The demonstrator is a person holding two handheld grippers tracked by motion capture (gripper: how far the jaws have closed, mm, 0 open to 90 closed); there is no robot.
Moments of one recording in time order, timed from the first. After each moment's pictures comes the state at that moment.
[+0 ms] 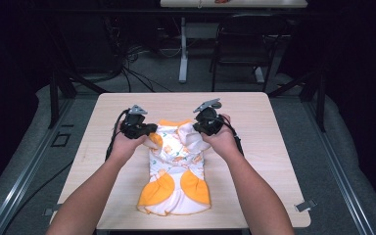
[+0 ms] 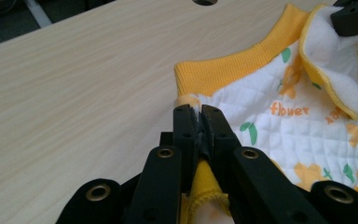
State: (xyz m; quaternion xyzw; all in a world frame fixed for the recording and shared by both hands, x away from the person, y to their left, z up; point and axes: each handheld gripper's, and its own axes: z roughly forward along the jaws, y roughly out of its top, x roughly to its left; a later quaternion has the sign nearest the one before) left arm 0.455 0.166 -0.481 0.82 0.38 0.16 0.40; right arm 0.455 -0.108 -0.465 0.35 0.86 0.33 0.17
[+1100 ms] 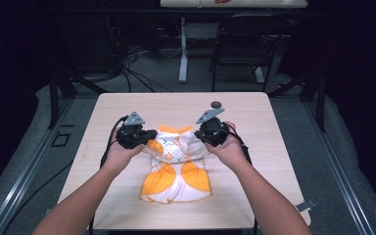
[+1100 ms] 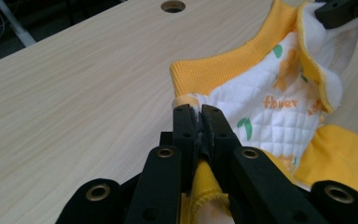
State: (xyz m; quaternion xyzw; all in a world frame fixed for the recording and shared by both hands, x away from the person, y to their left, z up) left arm 0.414 0.169 -0.479 0.83 0.33 0.16 0.42; right arm 0.413 -0.117 -0.459 0.29 0.87 0.34 0.19
